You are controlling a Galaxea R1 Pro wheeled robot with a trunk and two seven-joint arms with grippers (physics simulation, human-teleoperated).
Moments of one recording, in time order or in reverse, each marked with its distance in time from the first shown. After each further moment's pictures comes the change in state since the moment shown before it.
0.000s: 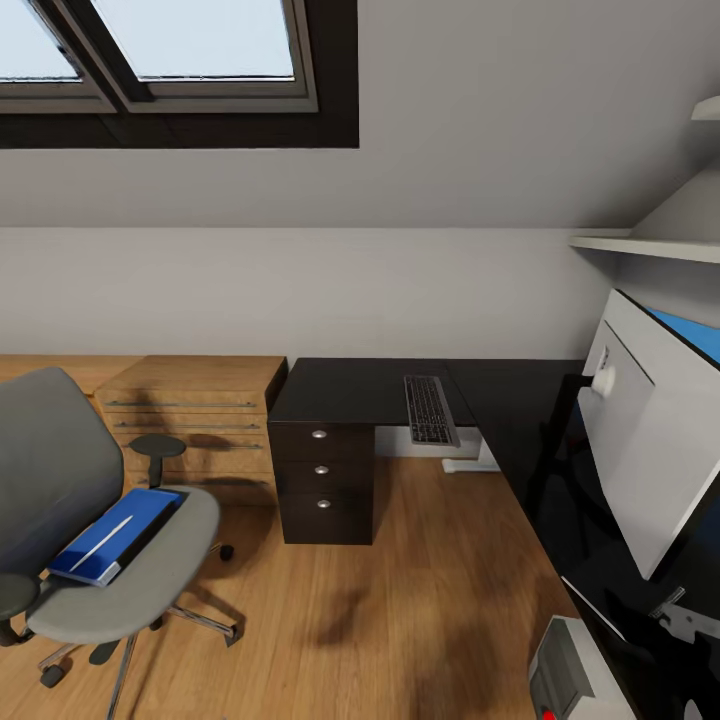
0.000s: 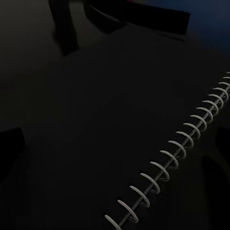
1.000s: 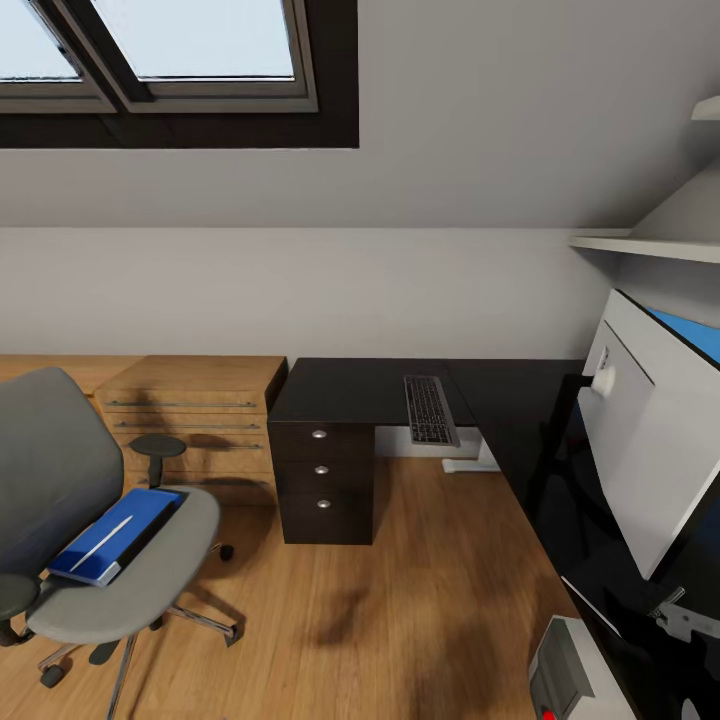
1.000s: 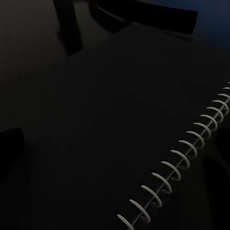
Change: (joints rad) left arm 0.000 0.000 0.000 0.000 0.000 0.000 0.000; right arm 0.000 0.005 0.004 -0.003 -0.001 0.000 0.006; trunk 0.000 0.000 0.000
